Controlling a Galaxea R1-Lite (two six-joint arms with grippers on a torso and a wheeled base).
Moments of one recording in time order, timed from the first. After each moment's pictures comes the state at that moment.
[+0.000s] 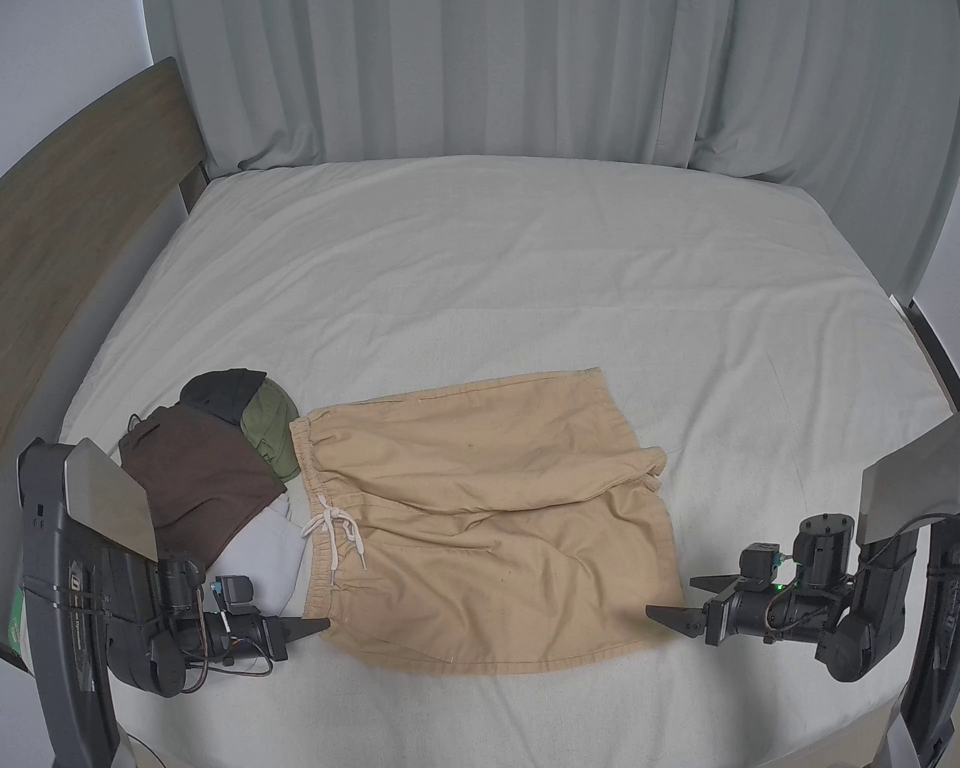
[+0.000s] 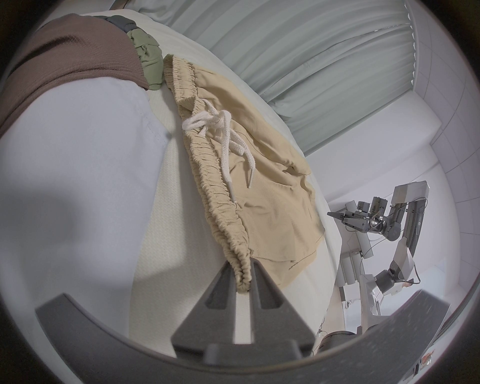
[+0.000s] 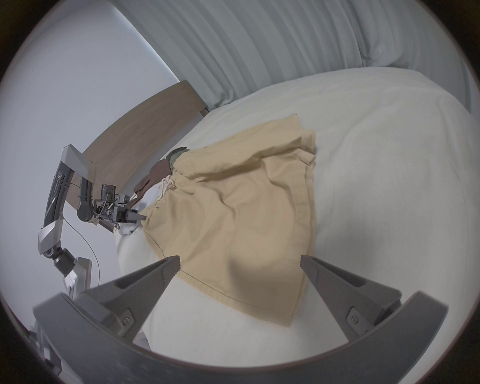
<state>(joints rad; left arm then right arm) 0.03 2.52 -0.28 -1.55 -0.84 -0.17 0.21 2.27 -0.17 -1.54 0.48 0.09</state>
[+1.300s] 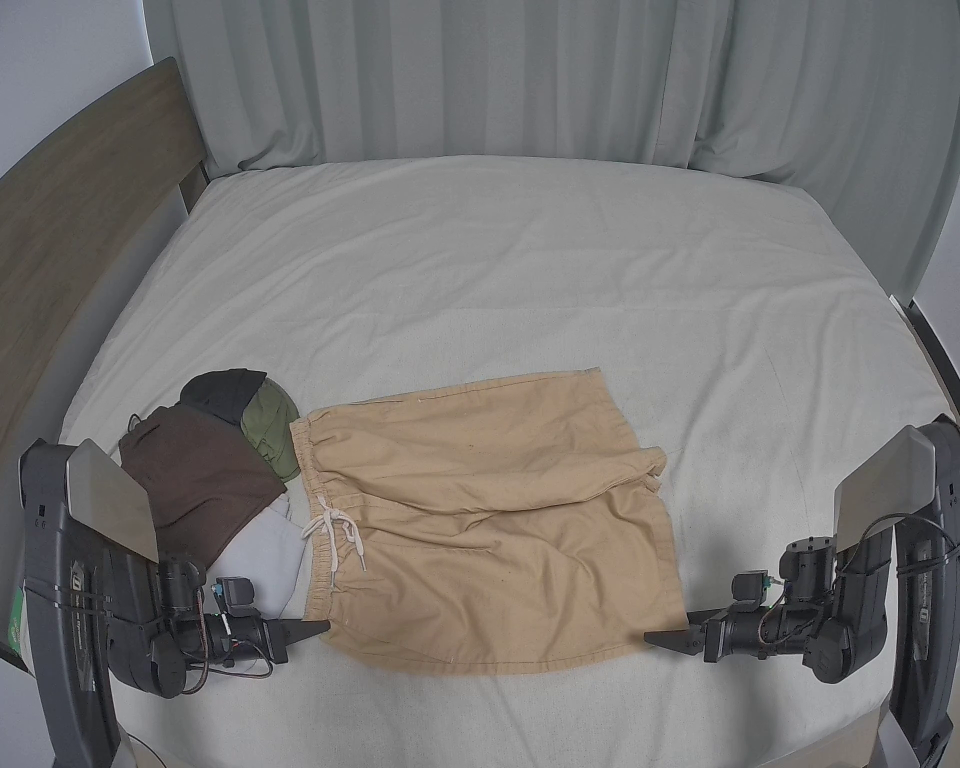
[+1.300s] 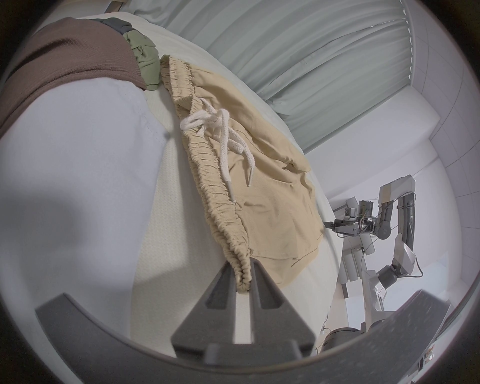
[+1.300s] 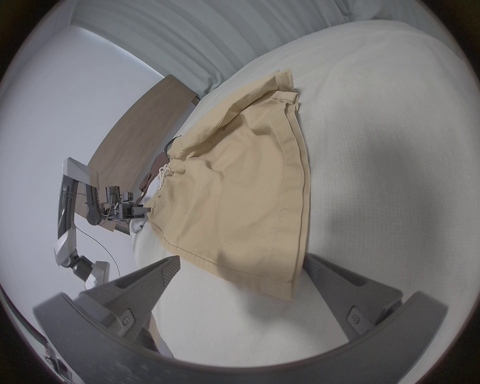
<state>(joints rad) 0.04 2.53 -0.28 -1.55 -0.84 -0.14 0.13 2.46 -0.22 -1.54 0.66 0.15</state>
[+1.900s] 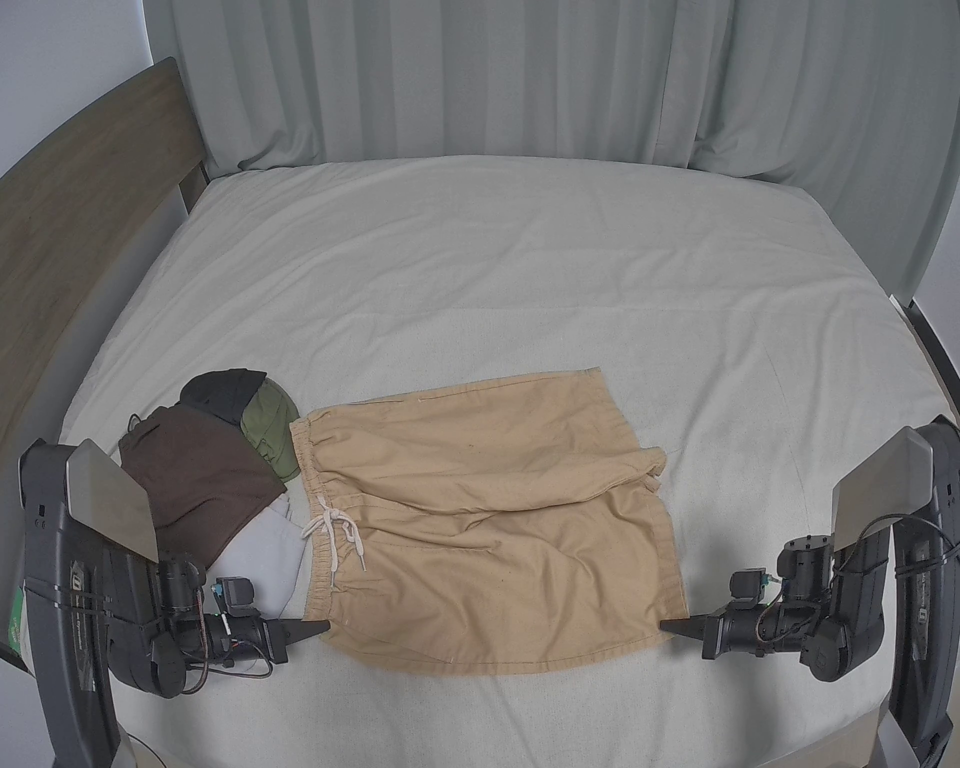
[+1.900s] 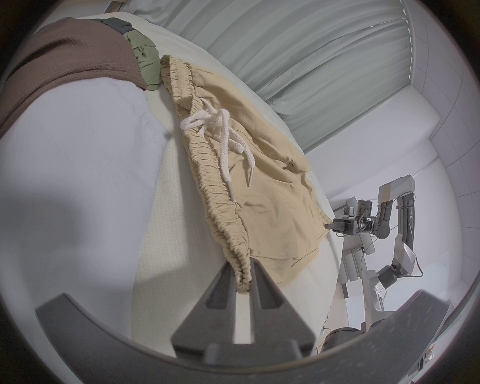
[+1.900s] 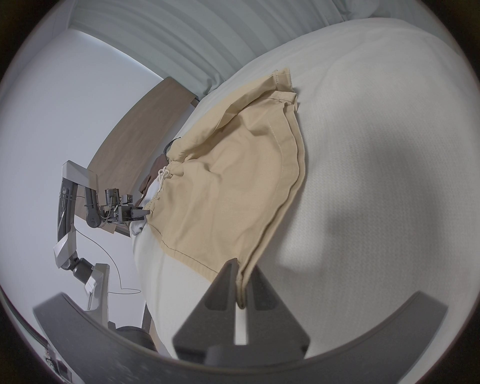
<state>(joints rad) 0.04 2.53 -0.28 -1.55 -0.84 -0.14 0.13 2.47 -0.24 -1.54 0.66 0.16</state>
